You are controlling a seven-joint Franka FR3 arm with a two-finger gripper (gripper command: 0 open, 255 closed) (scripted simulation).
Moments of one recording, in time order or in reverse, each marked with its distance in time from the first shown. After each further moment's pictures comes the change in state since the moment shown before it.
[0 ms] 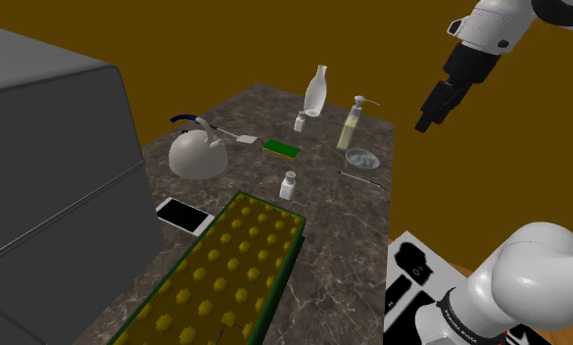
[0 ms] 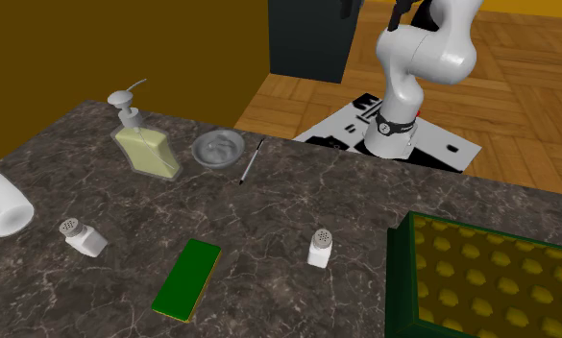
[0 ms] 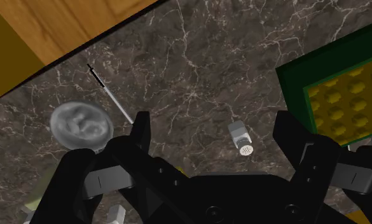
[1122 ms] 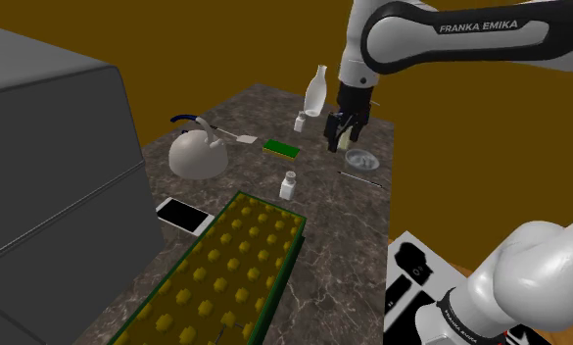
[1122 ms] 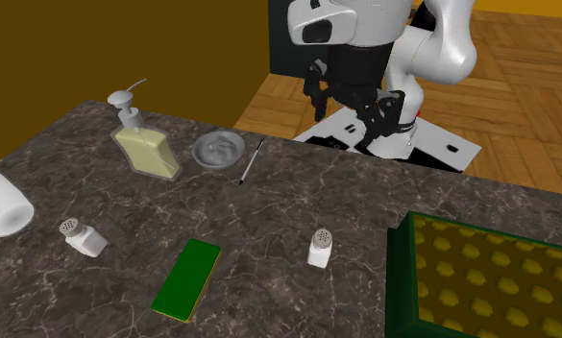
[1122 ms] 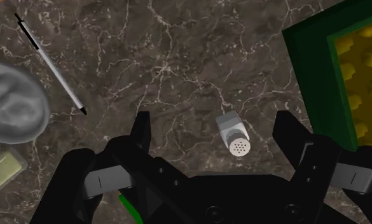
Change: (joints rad) arm 0.040 0.546 0.144 0.161 0.005 0.227 0.149
